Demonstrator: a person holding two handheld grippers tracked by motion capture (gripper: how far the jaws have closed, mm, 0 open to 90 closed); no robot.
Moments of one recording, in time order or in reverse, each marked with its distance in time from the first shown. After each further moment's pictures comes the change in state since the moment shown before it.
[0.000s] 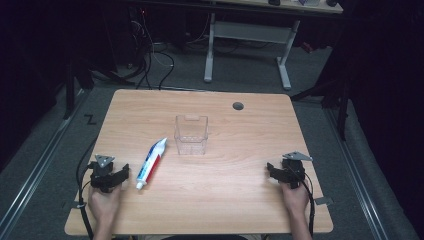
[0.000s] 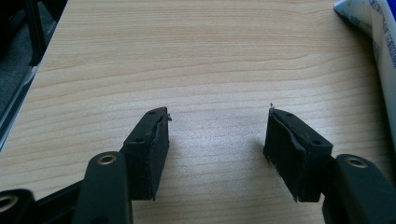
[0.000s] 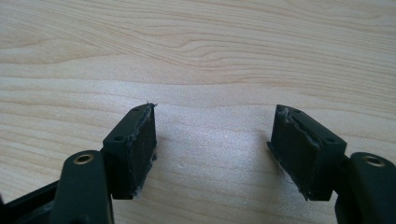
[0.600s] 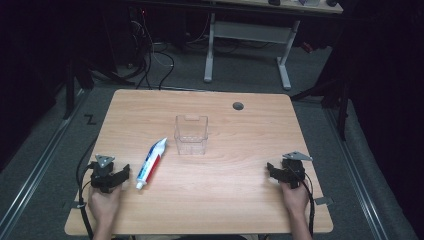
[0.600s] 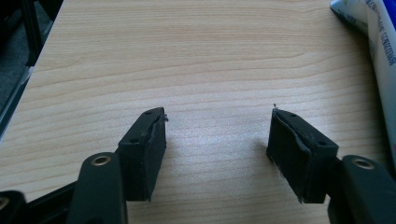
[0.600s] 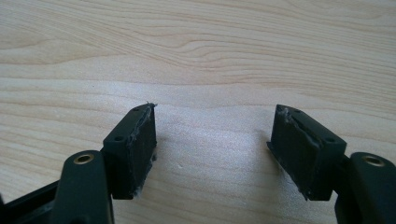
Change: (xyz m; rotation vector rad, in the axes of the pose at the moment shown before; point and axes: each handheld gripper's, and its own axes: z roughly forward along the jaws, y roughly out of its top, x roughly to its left) left arm 0.000 0.000 0.000 0.005 -0.009 0.009; right arm 0.000 0.000 0.000 -0.001 0.000 0.000
